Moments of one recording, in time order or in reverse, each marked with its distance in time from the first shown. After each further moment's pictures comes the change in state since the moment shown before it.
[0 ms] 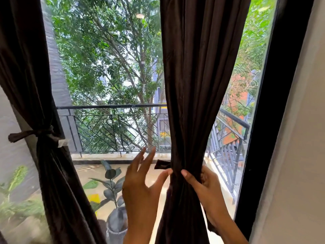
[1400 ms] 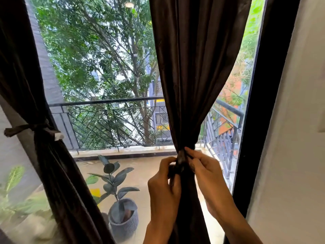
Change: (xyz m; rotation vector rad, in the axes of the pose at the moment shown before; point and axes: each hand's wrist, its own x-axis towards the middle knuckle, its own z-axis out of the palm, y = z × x) left_hand -0.040 0.009 0.029 -0.224 -0.197 0.006; right_hand -0.024 -0.039 0.007 -0.013 0.067 0.118
